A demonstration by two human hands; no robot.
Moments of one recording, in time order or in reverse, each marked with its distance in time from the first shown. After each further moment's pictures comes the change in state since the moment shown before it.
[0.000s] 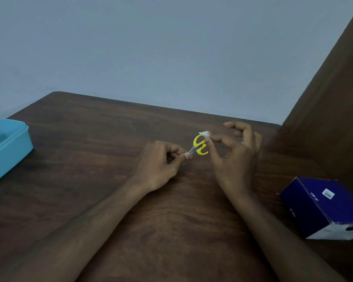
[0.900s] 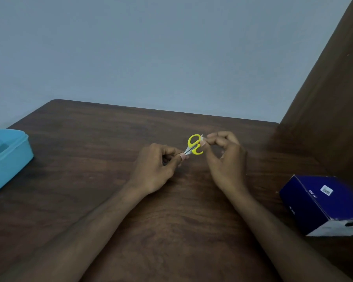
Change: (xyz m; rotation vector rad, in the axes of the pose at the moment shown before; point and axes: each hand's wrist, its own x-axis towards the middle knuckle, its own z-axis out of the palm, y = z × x) left_hand 0.000 0.000 -0.002 -0.003 -0.004 -0.036; right_hand -0.003 0.009 0.016 0.278 -0.145 0.152
